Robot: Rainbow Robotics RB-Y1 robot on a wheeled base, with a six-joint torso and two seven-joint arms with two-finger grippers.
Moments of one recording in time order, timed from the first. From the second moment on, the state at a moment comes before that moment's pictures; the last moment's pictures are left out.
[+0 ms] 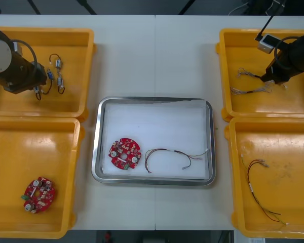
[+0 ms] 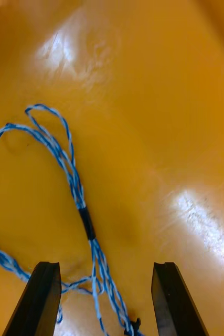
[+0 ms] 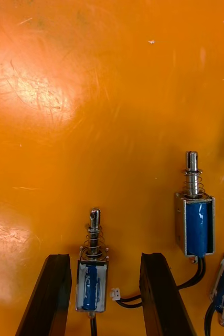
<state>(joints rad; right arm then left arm) -1.18 -0.77 0.59 -0.44 -1.32 1.04 2.71 -0.88 0.96 -0.63 -1.08 1.00 1.02 -0.90</state>
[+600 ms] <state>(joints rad) -1.19 -0.71 0.63 -0.36 -1.35 0.94 2.71 -0.88 0.96 -0.65 -1.08 1.00 1.01 -0.90</state>
